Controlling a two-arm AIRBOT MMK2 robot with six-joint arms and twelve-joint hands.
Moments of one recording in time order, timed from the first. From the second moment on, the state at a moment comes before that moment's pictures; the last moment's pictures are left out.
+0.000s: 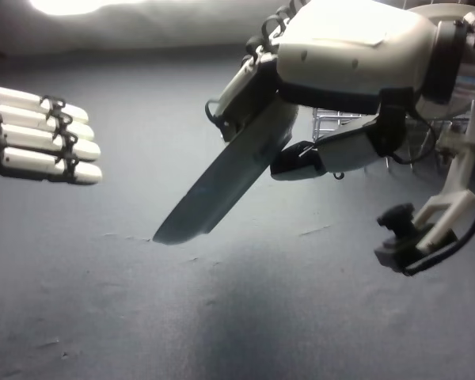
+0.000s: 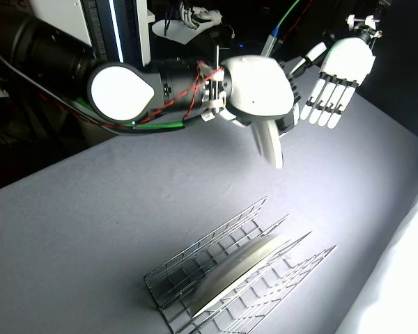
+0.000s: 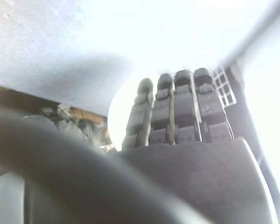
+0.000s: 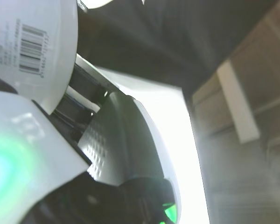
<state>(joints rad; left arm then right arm) 0.38 -0.78 1.42 1.66 -0.99 -0.16 -0.24 -1.07 1.01 -0.58 0.46 -0.29</state>
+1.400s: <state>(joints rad) 0.35 -0.78 1.47 1.72 -1.00 -0.19 0.02 -1.11 1.09 -0.09 -0.04 -0.21</state>
